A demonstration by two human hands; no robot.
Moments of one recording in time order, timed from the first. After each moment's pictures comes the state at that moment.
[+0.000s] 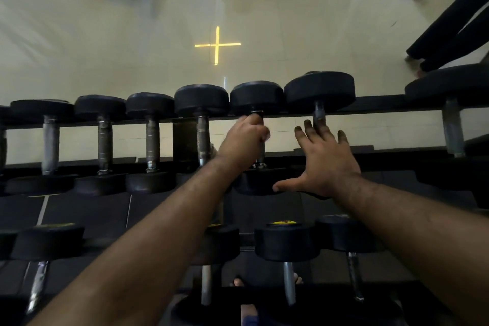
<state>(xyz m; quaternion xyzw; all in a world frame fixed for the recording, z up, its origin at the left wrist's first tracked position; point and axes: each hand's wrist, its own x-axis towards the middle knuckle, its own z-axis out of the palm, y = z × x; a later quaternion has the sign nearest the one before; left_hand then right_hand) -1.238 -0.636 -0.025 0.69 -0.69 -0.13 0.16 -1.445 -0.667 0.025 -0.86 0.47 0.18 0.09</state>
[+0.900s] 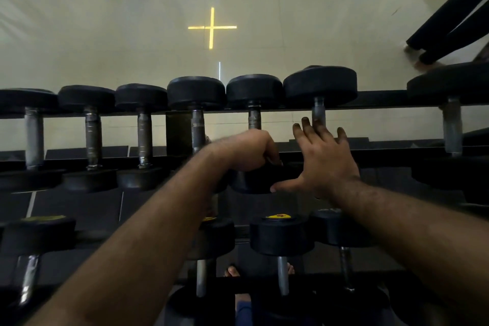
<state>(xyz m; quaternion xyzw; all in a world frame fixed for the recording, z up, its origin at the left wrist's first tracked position) -1.241 -0.643 0.017 0.61 -0.67 -0.43 -0.04 -1.444 -0.668 0.020 -0.87 0.45 0.18 0.06</state>
